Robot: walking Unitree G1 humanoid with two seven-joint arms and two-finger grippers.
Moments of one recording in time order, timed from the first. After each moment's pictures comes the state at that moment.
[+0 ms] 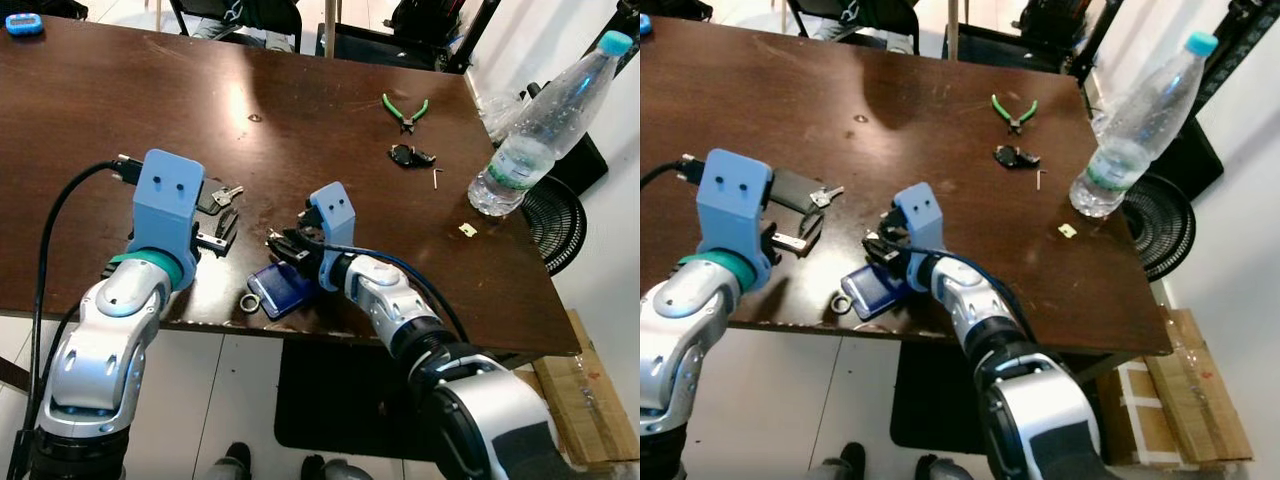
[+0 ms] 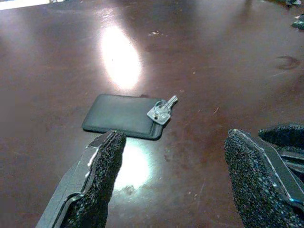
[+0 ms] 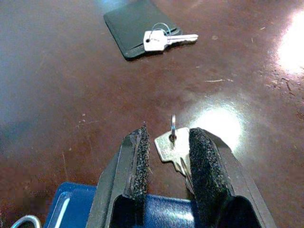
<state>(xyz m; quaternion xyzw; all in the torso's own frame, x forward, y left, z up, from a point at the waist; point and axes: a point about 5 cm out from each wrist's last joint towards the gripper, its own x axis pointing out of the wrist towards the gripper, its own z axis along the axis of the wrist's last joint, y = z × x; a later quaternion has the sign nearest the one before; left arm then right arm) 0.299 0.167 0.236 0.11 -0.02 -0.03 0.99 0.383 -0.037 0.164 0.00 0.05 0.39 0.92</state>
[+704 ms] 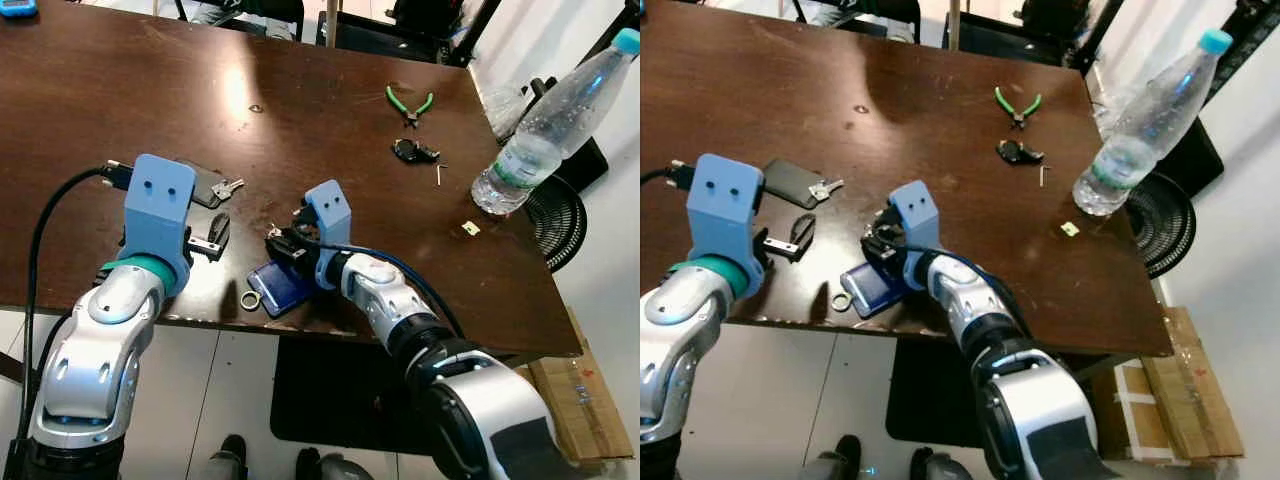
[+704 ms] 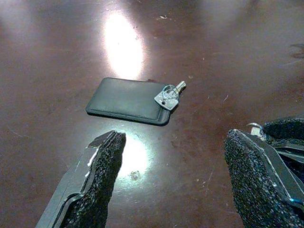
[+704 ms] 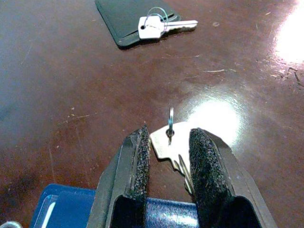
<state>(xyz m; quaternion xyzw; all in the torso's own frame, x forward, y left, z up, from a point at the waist) 0.293 0.170 0.235 0.11 -0.01 -0.02 0.99 0.384 -0.034 0.165 -0.01 0.05 0.38 0.92</state>
